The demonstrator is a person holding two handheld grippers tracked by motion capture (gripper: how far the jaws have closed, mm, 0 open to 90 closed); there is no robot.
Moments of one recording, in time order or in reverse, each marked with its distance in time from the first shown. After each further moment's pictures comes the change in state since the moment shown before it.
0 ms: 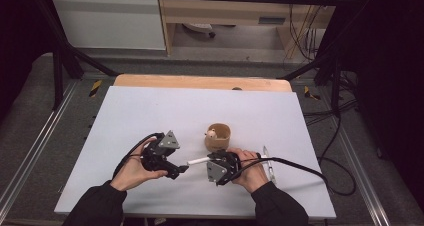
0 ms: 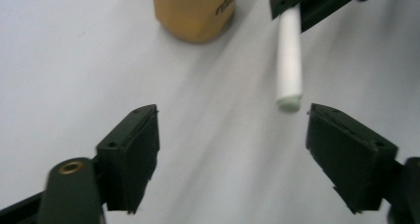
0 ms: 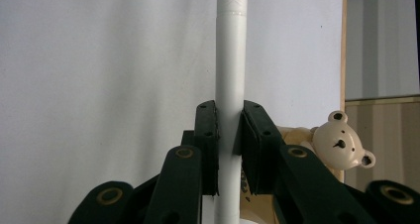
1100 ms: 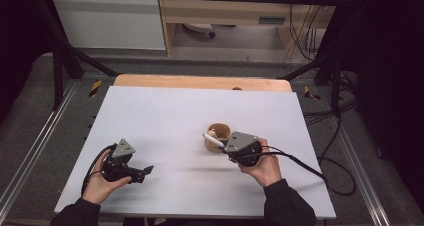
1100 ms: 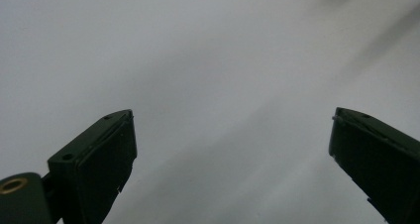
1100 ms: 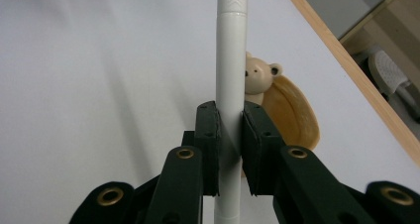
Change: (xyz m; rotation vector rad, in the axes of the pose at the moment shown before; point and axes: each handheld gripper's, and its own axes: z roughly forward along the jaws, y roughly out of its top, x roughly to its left) left arm 0.038 -0.109 -0.025 -0.121 0.225 -0.274; right arm -0.031 -0.035 -0.037 -0.103 -0.026 0.658
